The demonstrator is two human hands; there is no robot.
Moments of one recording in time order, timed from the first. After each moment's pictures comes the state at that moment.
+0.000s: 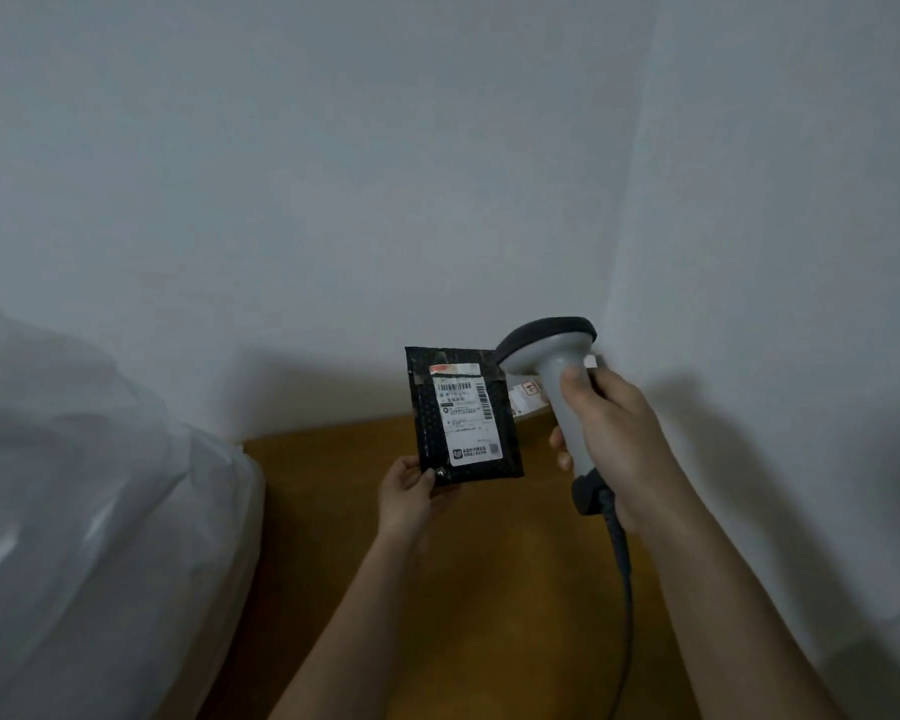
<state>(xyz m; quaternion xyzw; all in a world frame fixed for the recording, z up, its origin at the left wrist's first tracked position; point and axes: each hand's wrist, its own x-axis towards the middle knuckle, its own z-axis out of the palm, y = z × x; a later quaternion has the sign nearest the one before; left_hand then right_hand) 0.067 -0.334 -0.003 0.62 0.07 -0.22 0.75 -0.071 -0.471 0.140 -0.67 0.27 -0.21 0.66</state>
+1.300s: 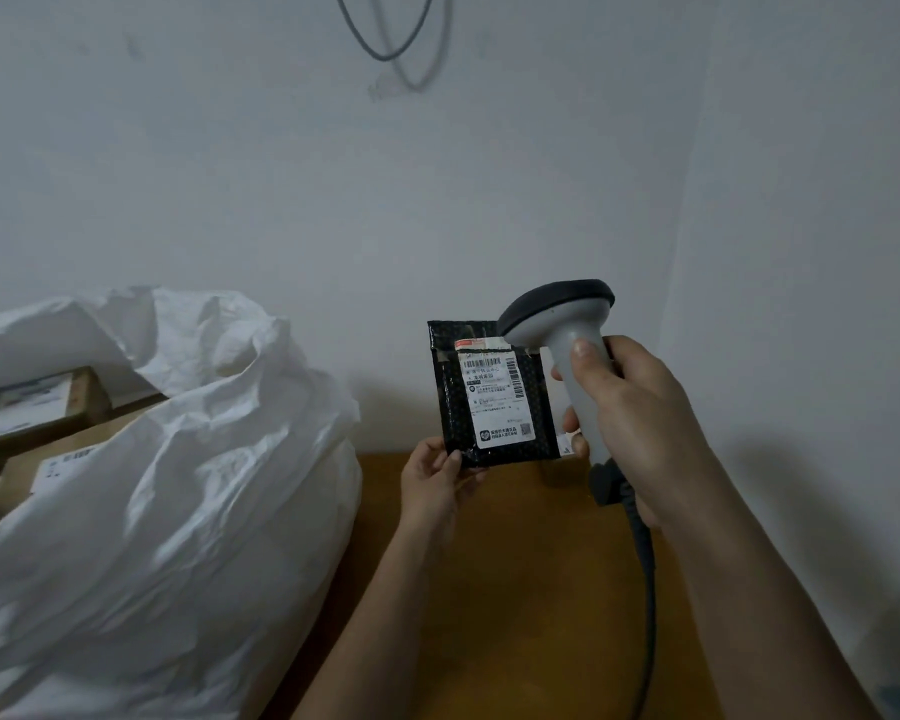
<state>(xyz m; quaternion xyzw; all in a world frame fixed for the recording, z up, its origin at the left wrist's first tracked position) -0.008 -0.236 0.099 0.52 -0.02 -0.14 0.84 -0.159 -0.343 0.245 -0.74 0.15 -0.28 0.60</state>
